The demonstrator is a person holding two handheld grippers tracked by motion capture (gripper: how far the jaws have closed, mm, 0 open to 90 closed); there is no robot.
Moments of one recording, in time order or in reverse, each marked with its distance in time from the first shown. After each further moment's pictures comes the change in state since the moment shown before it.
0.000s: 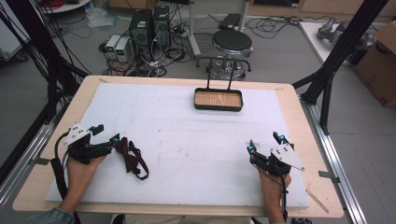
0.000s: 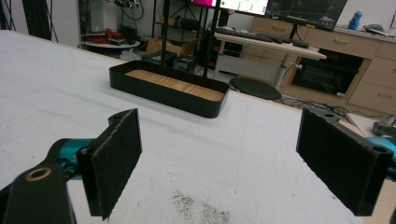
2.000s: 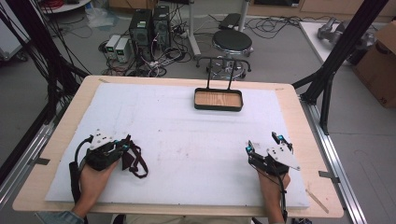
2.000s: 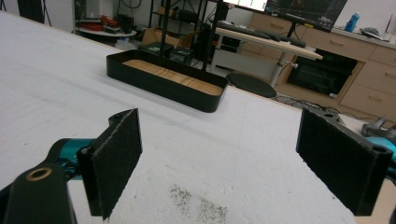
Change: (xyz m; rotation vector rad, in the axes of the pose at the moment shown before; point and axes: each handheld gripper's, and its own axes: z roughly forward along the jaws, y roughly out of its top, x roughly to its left) left arm -0.049 -0.004 0.012 0.182 0.010 0.044; right arm 0.005 0.000 0.002 0.031 -0.014 -0.054
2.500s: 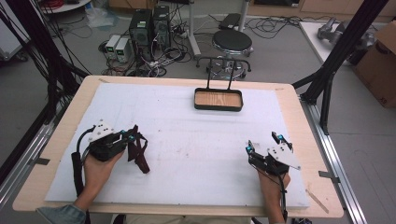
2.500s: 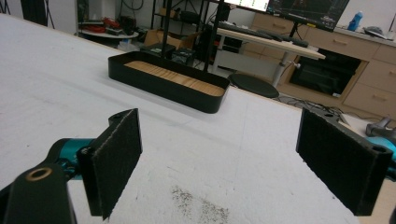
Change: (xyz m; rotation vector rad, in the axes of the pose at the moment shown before) left arm -0.004 0.031 0.006 -0.094 -0.113 0.018; right arm -0.001 0.000 0.001 -0.003 0.008 0.010
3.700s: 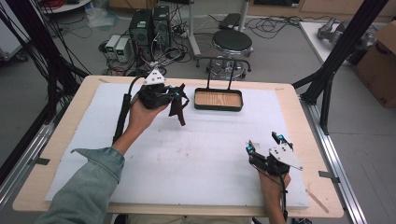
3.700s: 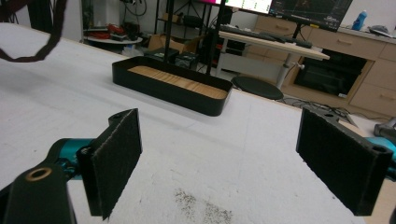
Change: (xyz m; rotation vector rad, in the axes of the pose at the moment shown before) left arm -0.028 0.143 0.136 -0.021 -0.211 0.204; right arm -0.002 0.000 -0.001 -0.019 0.016 0.021
